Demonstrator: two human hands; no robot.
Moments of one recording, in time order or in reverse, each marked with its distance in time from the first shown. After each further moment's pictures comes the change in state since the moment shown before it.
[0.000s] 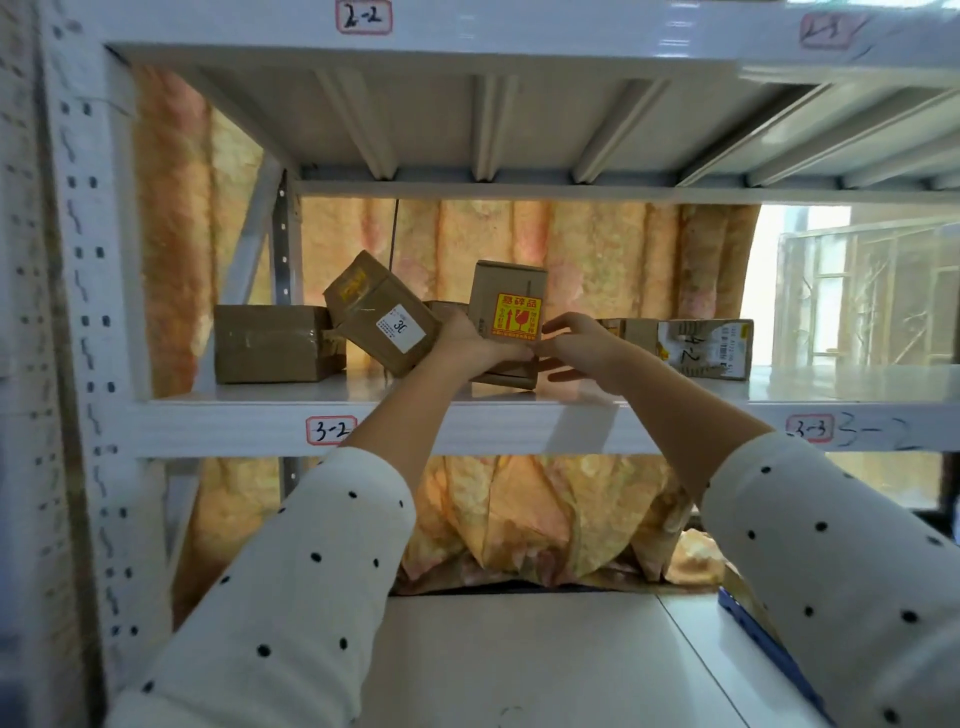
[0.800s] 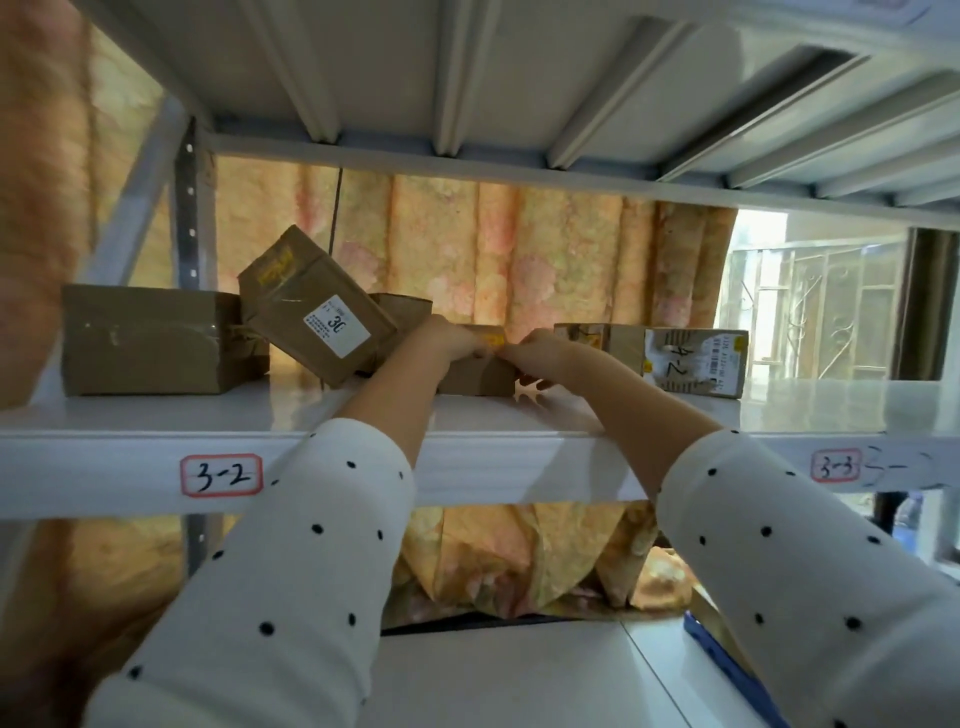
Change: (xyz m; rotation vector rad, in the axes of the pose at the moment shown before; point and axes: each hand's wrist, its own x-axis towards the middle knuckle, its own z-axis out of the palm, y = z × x) left_hand 0.100 -0.021 0.028 0.176 -0.053 -0.201; right_hand 0.084 0.022 0.004 -0.441 0.016 0.127
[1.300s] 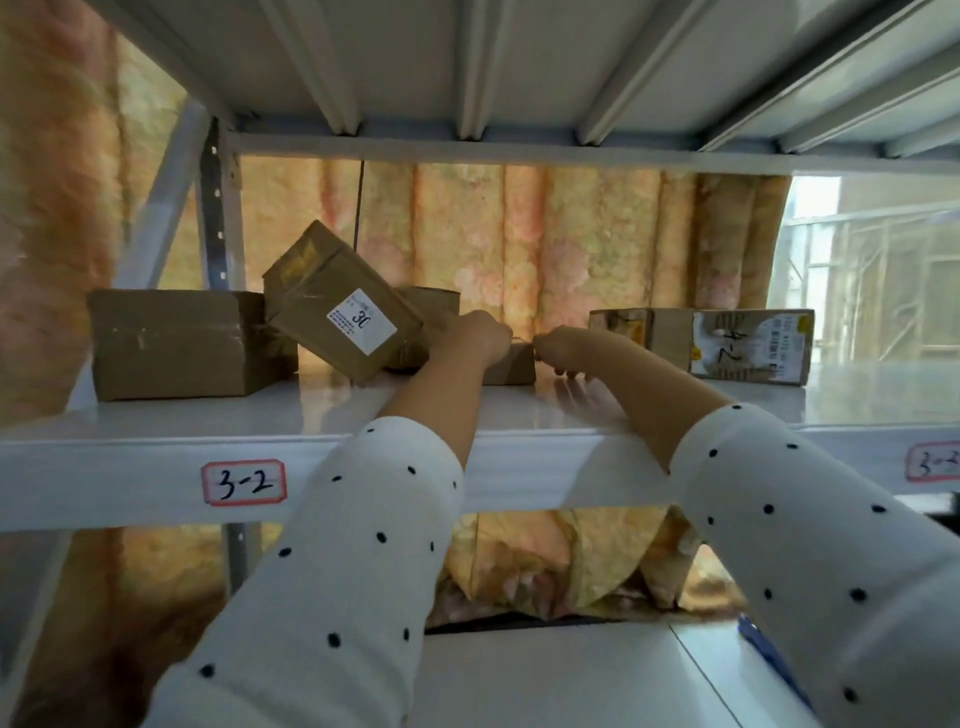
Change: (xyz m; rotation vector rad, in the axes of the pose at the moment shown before) left_hand 0.023 -0.008 0.009 0.500 0.055 0.150; right_hand 0.031 -0.005 0.011 -0.301 -0.049 0.063
